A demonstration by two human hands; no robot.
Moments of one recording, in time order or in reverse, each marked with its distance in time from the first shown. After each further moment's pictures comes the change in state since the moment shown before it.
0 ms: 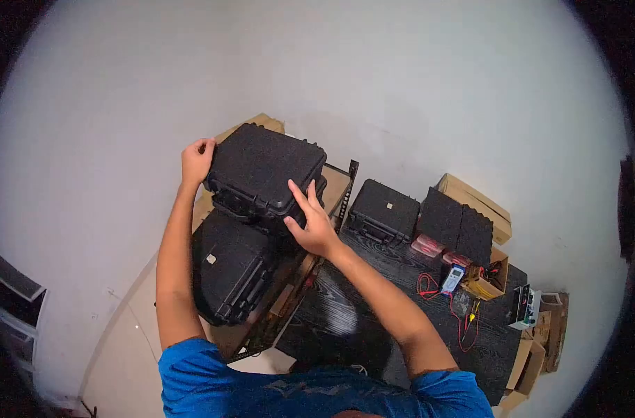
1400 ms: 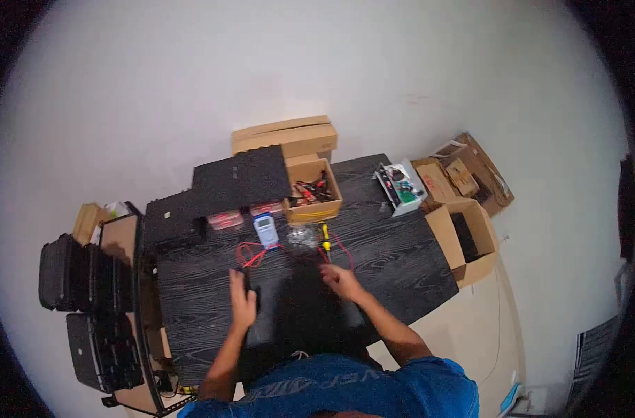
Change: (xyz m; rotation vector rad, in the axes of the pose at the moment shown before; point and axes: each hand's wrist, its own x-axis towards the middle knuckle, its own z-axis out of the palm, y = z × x) left_hand -0.594 0.224 0.421 -0.300 -0.757 0.373; right_hand -0.651 0.186 -0.302 0.048 0.525 0.786
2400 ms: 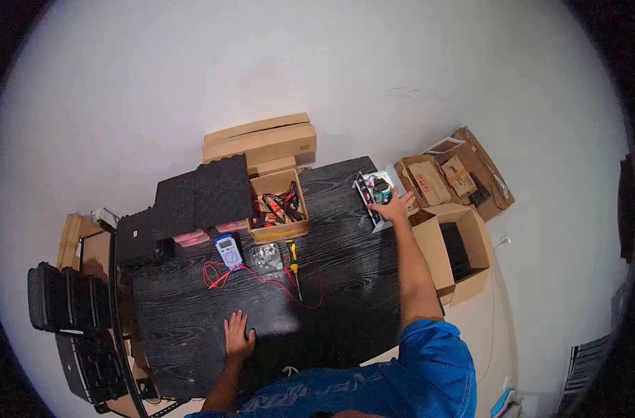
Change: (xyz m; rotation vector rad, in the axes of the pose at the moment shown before) left_hand -0.056 0.007 0.090 0.376 -0.353 -0.063; right_hand 0.190 0.078 -0.342 -0.788 0.522 0.653
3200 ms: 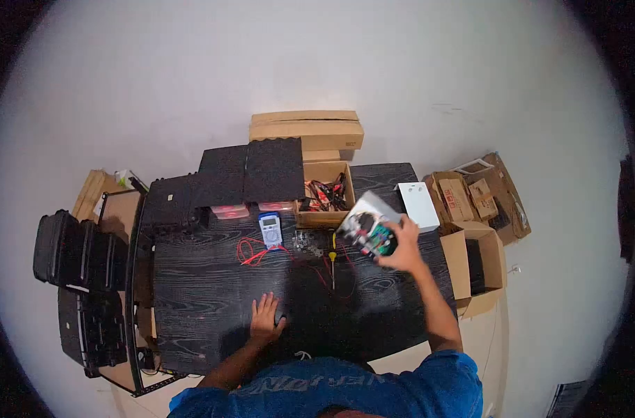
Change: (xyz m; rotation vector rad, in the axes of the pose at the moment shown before) left_hand -0.009 0.008 -0.011 0.056 -0.034 0.065; right_hand -0.202 -0.053 -0.031 0.195 0.091 -0.921
